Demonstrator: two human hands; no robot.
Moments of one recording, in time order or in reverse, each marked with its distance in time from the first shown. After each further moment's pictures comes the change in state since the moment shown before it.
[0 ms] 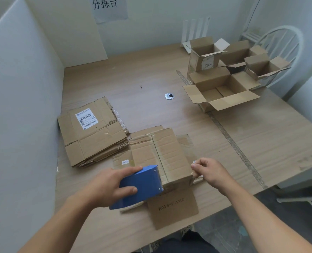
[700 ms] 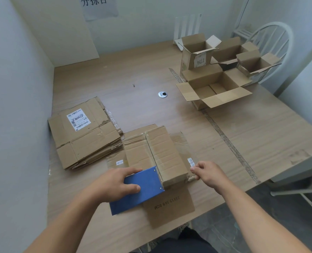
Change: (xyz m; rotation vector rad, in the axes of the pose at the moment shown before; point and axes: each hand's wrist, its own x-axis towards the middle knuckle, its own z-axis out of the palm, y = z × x) left_hand 0.023 0.026 0.001 -0.185 -0.193 -0.170; right_hand 0.008 0.025 -0.003 -0.157 0.080 0.142
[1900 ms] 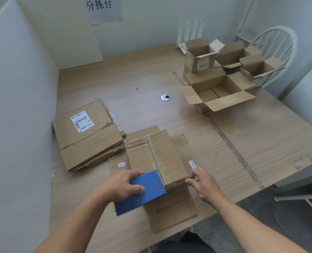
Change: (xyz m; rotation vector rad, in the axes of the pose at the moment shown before) left_hand 0.015 0.002 0.006 0.002 -0.015 -0.075; right_hand 0.006 0.028 0.035 -0.176 0.048 -0.322
